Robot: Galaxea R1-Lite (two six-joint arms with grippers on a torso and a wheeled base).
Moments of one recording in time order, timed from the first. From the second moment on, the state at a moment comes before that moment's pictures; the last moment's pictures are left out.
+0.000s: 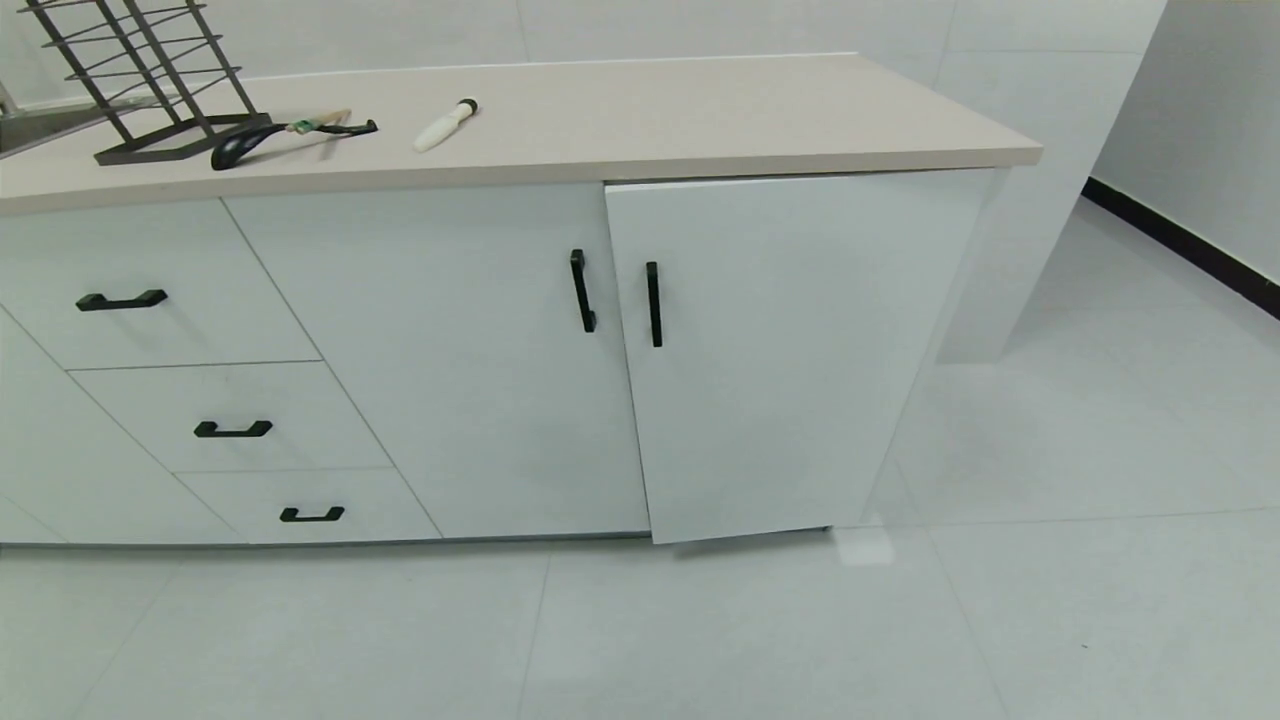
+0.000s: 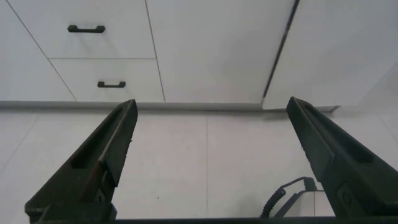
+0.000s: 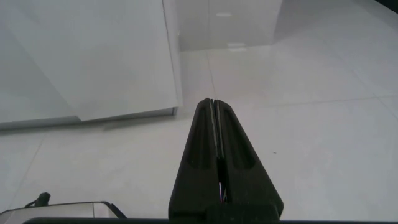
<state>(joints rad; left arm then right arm) 0.00 0.00 0.00 0.00 0.03 -0.02 0.00 0.00 0.00 -0.01 -0.07 0.03</state>
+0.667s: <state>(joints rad) 0.00 0.00 0.00 0.00 0.03 -0.02 0.00 0.00 0.00 0.00 -0.07 0.03</state>
